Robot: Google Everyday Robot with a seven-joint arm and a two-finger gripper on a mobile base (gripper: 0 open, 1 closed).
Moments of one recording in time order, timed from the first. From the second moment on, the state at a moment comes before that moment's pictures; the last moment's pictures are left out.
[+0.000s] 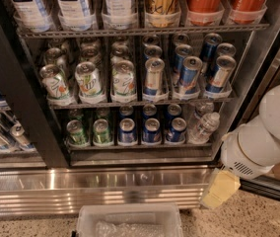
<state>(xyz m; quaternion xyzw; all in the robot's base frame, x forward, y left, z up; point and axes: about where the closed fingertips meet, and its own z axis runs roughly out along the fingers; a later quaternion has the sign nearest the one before) 0.386 -0.185 0.761 -0.49 0.86 0.04 0.14</state>
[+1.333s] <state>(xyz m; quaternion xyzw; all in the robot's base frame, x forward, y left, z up) 0.396 -0.168 0.737 -0.45 0.87 0.06 0.19</state>
